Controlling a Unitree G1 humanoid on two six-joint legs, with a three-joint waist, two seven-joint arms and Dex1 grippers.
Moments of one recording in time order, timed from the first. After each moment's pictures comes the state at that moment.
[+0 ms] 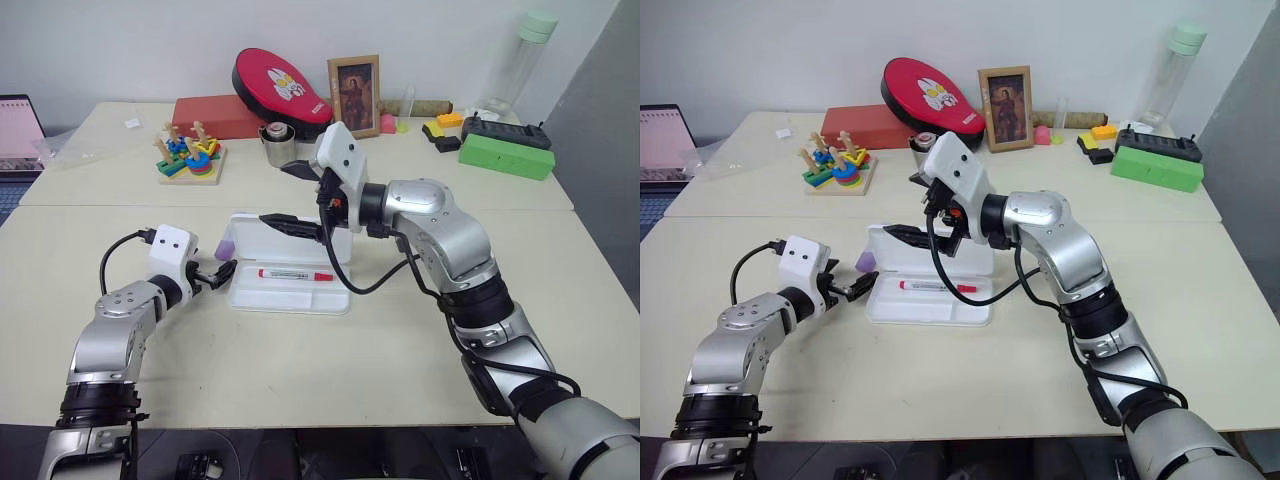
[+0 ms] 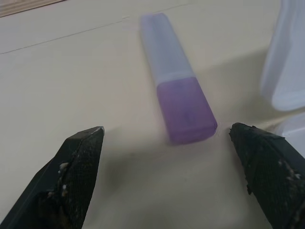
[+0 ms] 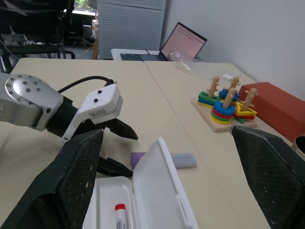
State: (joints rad) left arm -0.30 0.63 0.16 0.10 -0.26 0.51 -0.49; right arm -0.95 -0.16 0.25 0.02 0.18 0.56 0.81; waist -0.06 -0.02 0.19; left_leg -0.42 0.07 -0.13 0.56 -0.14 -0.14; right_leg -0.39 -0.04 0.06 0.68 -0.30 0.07
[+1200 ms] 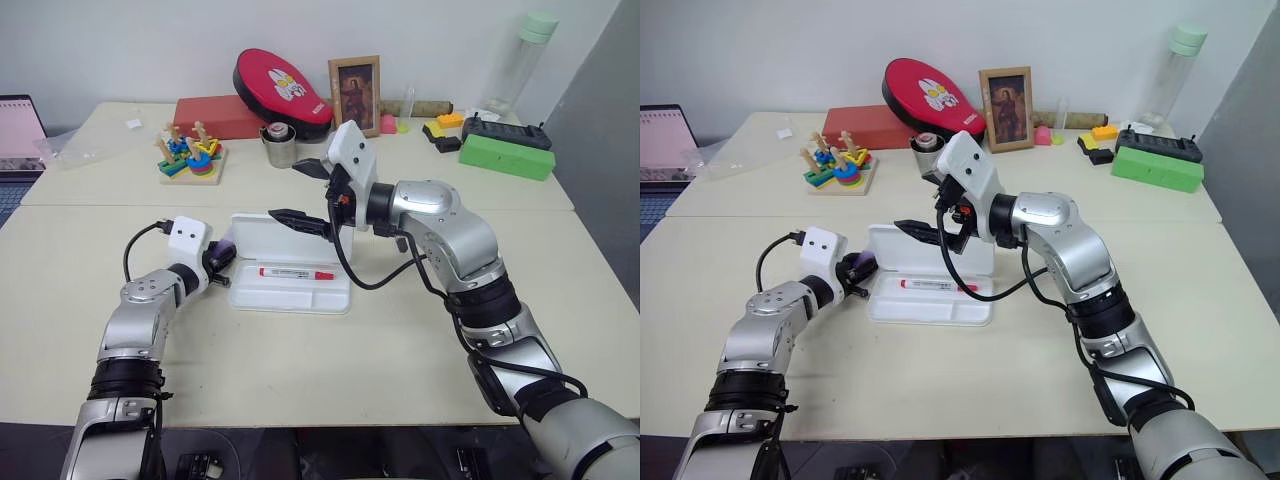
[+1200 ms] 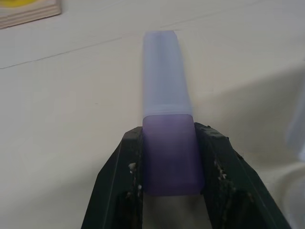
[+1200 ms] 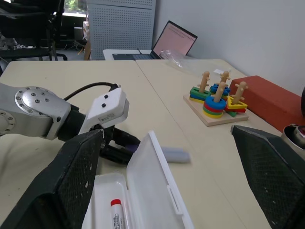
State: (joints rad) left arm -0.42 0.55 0.21 0.28 -0.21 0.39 -0.41; right arm -0.94 -0.18 0.23 0.02 0.23 0.56 0.78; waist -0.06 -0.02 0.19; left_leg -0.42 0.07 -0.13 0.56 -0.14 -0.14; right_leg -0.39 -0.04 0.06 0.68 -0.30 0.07
